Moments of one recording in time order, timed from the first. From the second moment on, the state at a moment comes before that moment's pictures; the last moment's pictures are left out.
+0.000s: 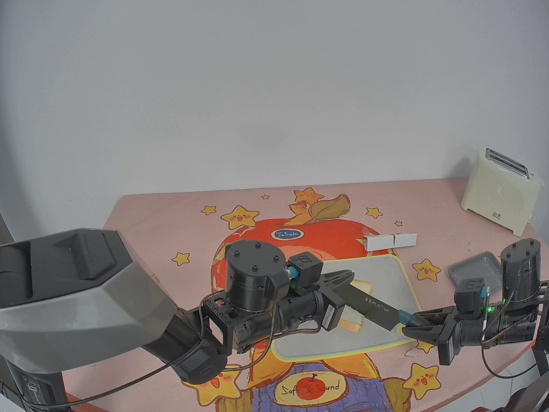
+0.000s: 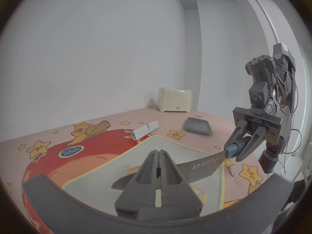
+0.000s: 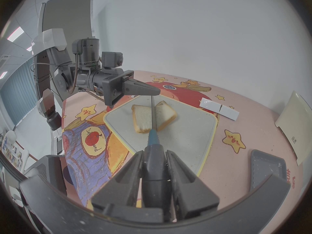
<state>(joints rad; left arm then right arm) -0.82 2.16 -0.85 -1.11 -0.15 -0.02 0.52 1.42 -0.34 -0.38 0.17 -0.13</state>
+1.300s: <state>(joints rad) -0.82 2.16 -0.86 -1.12 -0.15 -0.02 0.53 1.41 -0.34 -0.38 0.17 -0.13</state>
